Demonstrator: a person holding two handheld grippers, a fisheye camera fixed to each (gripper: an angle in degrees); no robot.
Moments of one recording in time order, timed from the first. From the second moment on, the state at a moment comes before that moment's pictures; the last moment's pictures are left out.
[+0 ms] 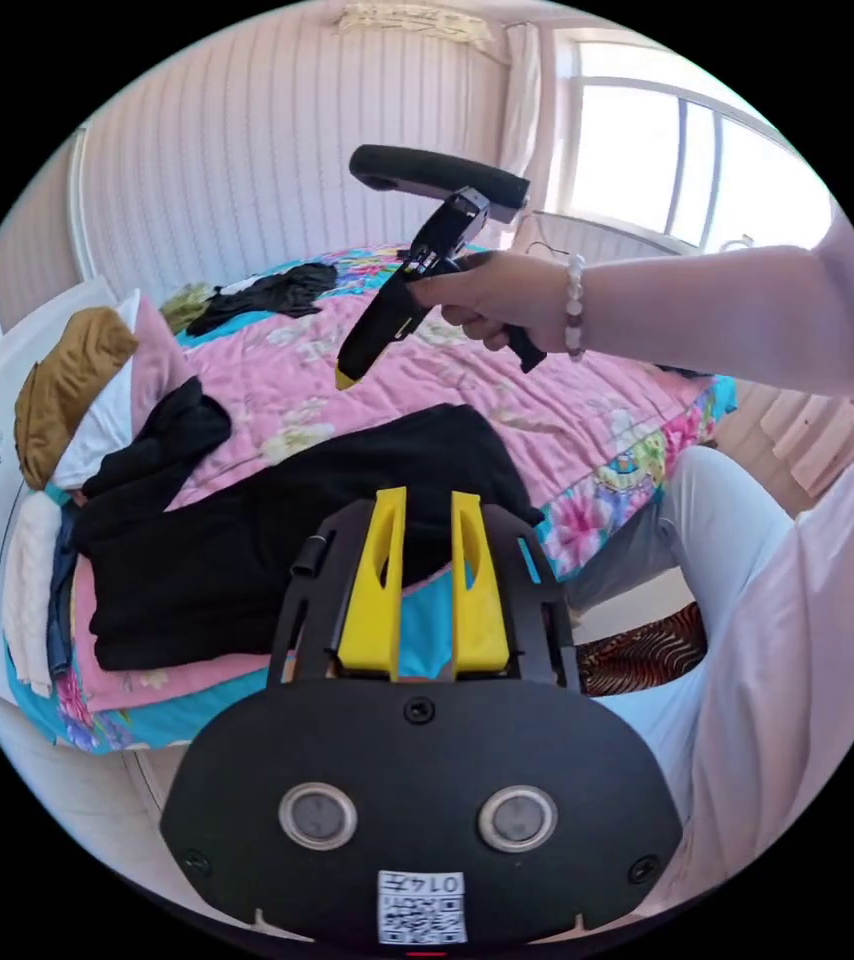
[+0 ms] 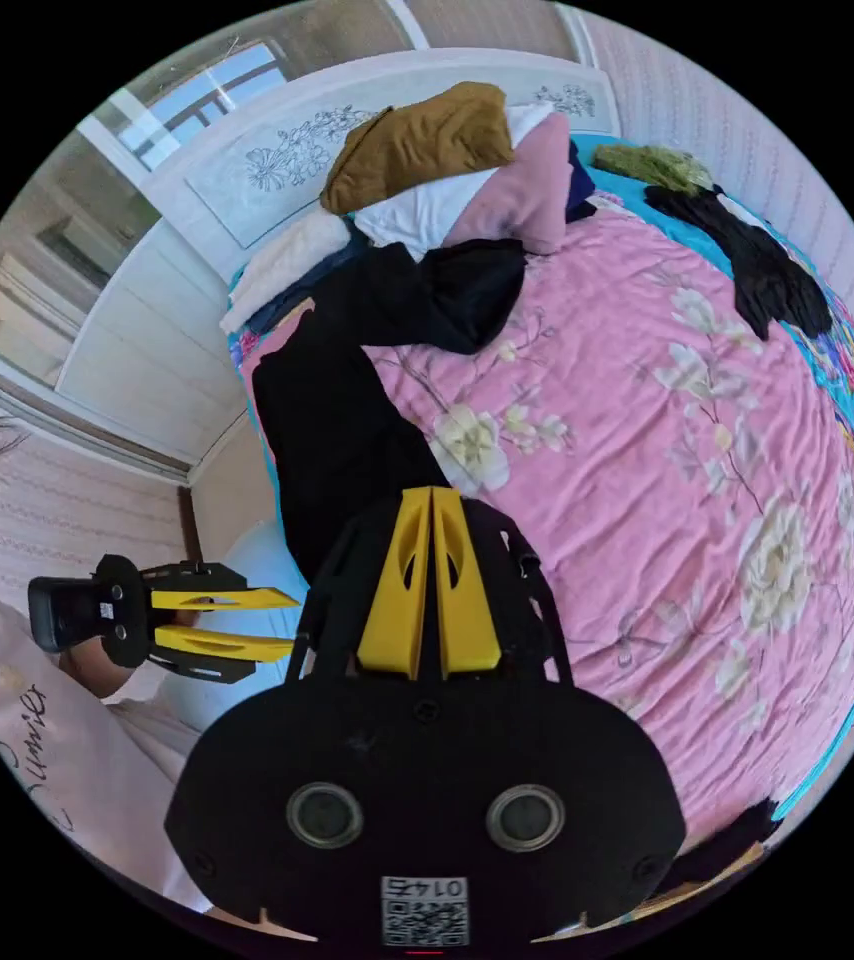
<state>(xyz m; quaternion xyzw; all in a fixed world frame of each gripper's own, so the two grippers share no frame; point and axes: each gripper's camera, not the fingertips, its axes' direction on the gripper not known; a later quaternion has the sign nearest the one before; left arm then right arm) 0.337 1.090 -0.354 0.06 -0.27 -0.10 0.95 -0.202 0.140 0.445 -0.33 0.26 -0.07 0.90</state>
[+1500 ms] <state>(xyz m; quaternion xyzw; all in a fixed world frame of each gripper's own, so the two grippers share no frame) 0.305 1.199 -0.467 0.21 -0.30 -0.32 0.87 -0.174 0.210 0.309 -0.22 0.02 0.07 0.97</state>
